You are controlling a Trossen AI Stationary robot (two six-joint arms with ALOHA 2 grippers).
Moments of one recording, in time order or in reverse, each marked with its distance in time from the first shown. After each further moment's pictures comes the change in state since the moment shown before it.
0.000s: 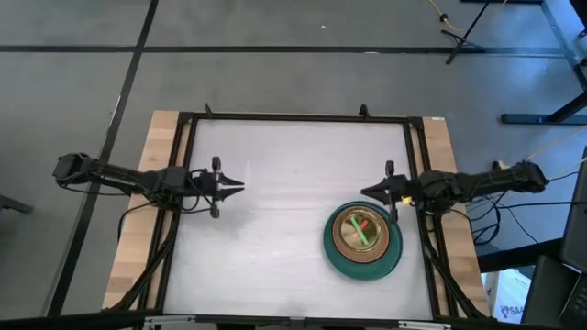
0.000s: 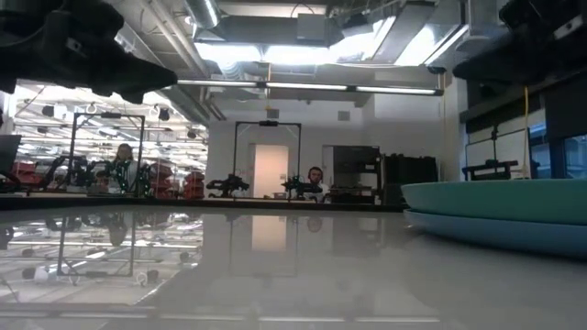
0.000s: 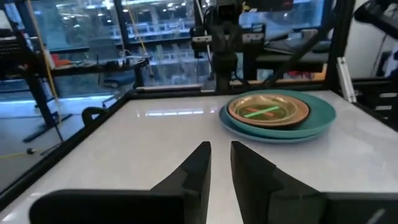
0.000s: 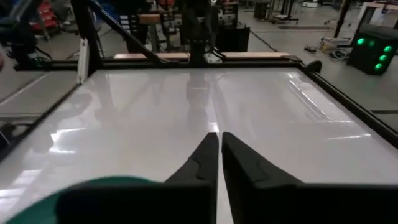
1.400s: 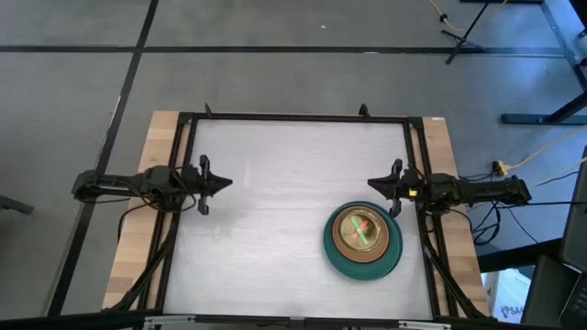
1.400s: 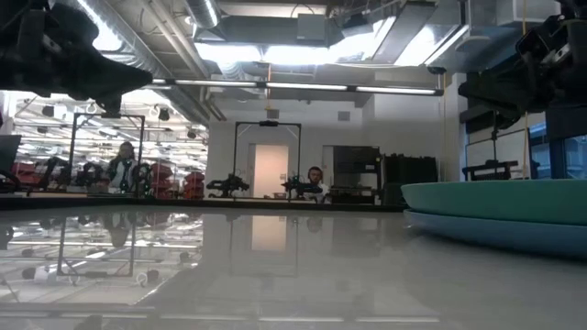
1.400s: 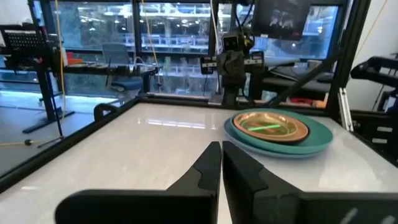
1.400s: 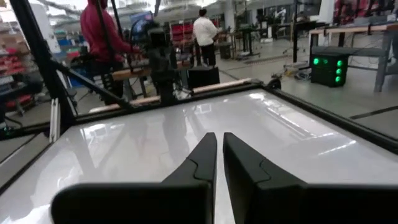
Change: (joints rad) left arm 0.027 -0.507 -0.069 -0.363 -0.015 -0.109; right arm -0.055 -0.366 -0.231 0.051 0.104 0.111
